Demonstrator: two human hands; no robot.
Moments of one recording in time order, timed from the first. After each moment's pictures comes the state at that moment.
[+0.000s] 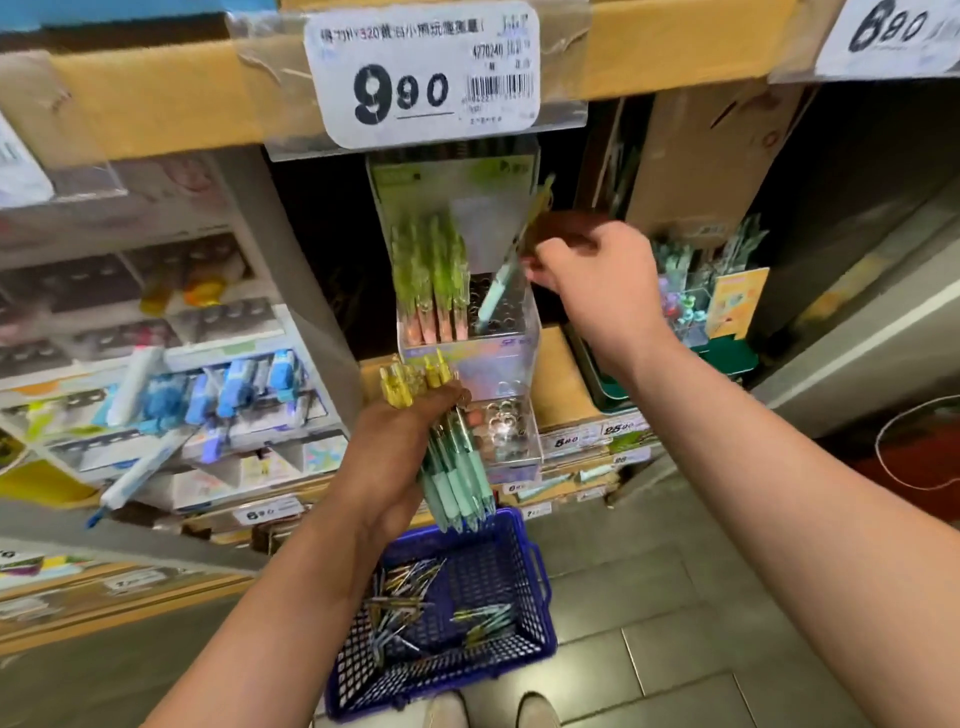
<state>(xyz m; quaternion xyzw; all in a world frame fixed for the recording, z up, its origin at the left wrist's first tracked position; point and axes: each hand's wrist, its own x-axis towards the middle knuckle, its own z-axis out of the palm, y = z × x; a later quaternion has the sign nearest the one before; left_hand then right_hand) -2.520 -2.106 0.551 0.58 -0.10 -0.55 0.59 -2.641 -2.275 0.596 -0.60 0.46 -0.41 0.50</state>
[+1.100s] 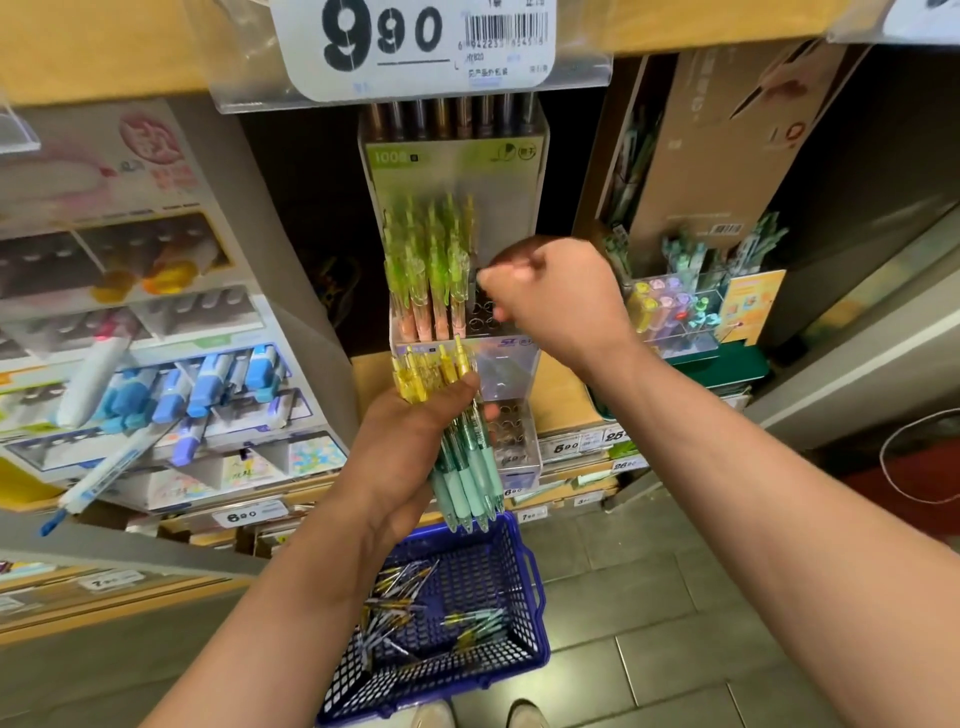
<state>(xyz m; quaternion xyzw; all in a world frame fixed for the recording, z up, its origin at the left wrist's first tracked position) -2.526 -2.122 0.540 0.55 -0.15 -0.56 0.60 -2.623 -2.270 0.583 -0.73 0.48 -0.27 0.40</state>
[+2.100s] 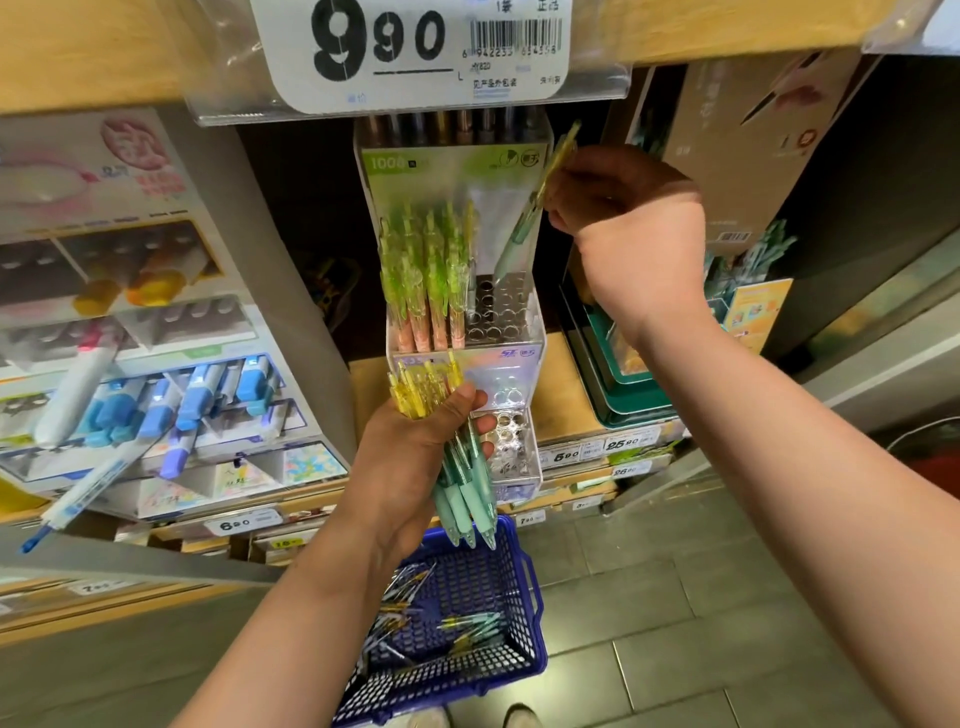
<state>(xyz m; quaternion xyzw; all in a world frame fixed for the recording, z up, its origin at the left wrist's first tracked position) -2.526 -2.129 0.515 0.54 -0.11 -0.54 0.63 -2.636 -2.302 0.613 -0.64 0.41 -0.48 0.44</state>
